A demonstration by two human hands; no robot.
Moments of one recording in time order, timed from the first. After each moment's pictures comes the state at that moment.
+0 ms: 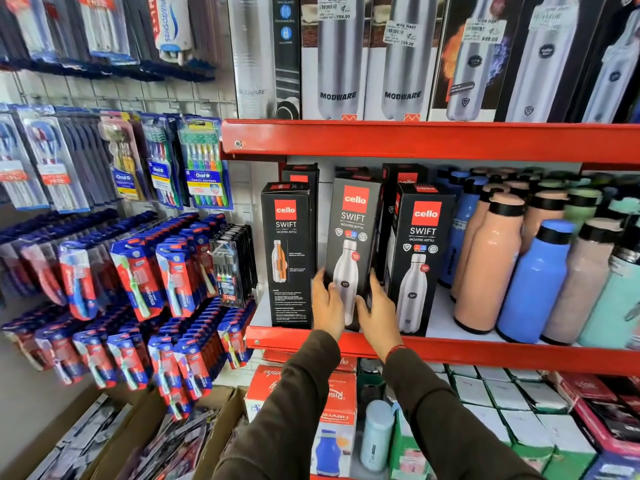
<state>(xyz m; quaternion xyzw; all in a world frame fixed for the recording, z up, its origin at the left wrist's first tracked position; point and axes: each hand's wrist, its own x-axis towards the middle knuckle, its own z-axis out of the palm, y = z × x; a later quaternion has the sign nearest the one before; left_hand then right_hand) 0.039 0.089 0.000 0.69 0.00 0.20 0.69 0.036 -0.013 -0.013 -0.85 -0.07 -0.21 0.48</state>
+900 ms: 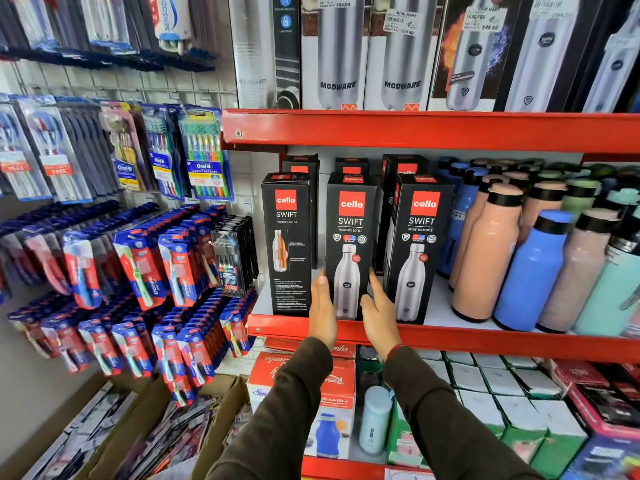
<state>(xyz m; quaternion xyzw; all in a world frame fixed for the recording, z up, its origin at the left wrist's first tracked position) 0.008 0.097 -0.017 0.66 -0.03 0.12 0.75 0.021 -0.013 -0.026 -0.77 -0.05 -0.13 0.62</state>
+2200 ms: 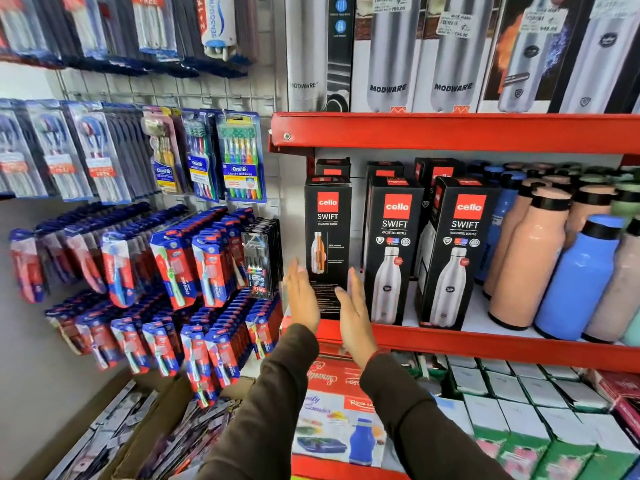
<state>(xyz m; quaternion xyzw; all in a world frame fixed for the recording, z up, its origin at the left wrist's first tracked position) 0.029 0.197 0.000 0.65 0.04 0.24 0.72 0.007 0.105 -0.018 -0.72 -0.12 -0.11 0.68</state>
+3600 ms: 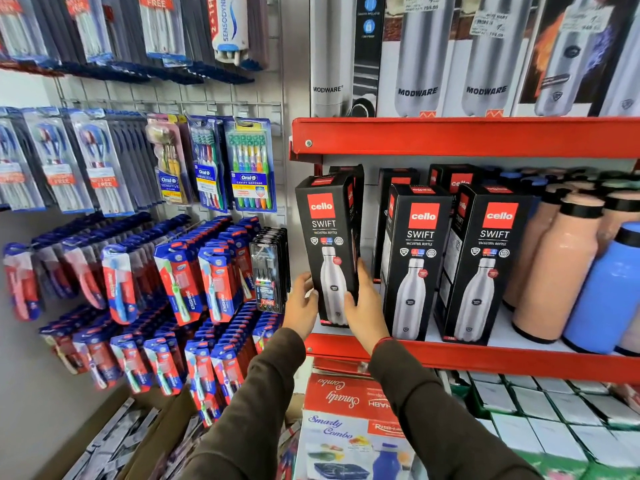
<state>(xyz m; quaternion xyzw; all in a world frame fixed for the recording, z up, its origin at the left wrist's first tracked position) 0.065 0.260 -0.018 0.75 -0.06 0.13 0.65 0.047 0.123 0.005 -0.83 -0.12 -0.20 0.50</state>
